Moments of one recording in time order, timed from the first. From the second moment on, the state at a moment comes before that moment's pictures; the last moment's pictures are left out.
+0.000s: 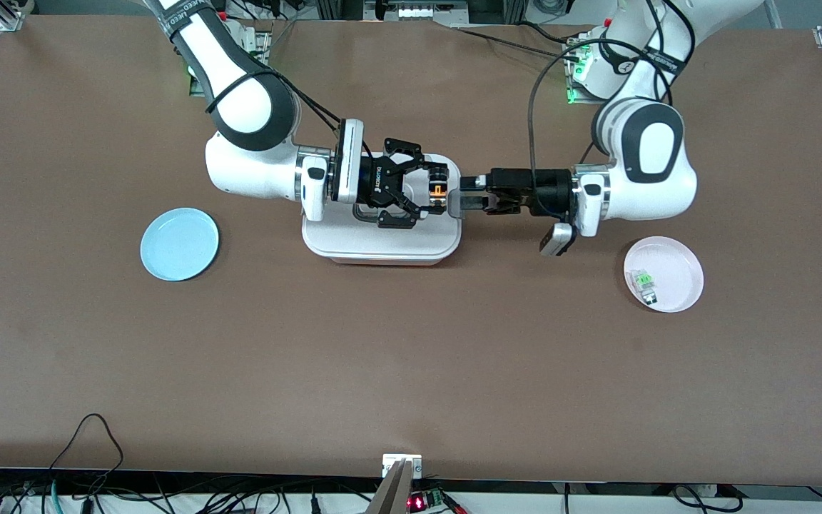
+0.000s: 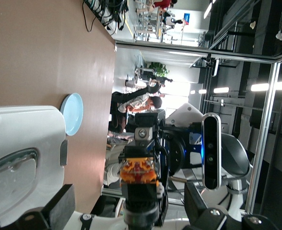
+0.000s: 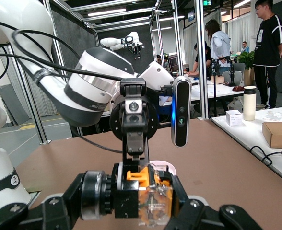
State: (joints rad) left arm 0.10 0.26 -0.50 -2.02 -1.69 2.02 0.61; right arm 0.41 0.37 0.25 -1.78 1.72 2.27 -2.02
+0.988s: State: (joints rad) left arm 0.10 0.27 -0.53 -2.03 -1.77 2.06 0.71; right arm 0.42 0.37 0.25 -1.78 1.73 2.29 -2.03
